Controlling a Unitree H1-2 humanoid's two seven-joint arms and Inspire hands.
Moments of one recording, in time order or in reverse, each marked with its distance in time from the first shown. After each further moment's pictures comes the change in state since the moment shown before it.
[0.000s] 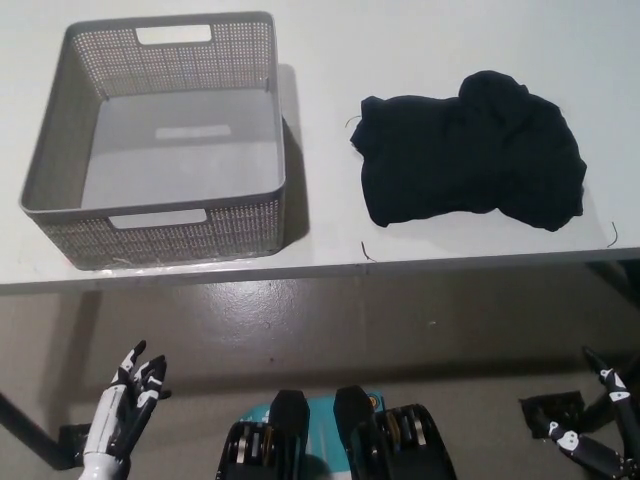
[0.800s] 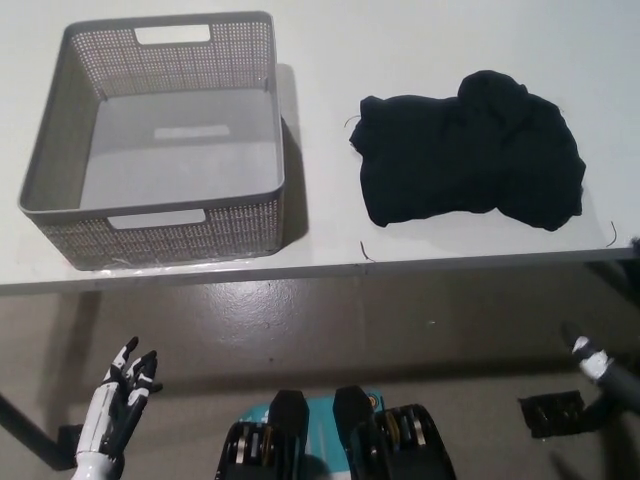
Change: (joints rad) left_arm -0.002 -0.002 0.026 0.005 -0.010 -0.026 -0.010; right_arm -0.035 0.000 -0.081 -0.513 -0.395 0.061 -0.172
